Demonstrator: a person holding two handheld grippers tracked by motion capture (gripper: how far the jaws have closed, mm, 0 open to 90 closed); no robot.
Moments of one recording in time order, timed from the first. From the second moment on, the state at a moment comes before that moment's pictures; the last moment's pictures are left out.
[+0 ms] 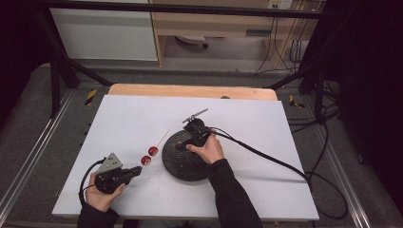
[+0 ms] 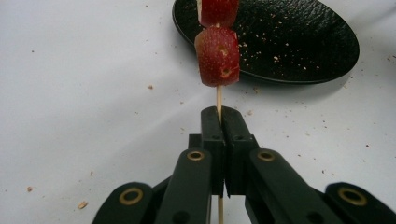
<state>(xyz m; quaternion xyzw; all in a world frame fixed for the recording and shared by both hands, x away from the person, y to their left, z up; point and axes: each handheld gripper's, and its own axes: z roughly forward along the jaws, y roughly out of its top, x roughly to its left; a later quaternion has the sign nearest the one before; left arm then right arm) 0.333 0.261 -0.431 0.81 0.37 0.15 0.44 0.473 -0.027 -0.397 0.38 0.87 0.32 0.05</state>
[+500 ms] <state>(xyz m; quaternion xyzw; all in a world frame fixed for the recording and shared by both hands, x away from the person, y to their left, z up) 0.333 0.261 -0.431 0.81 0.37 0.14 0.44 0.486 -0.012 -0.412 0.40 0.87 0.29 0.02</state>
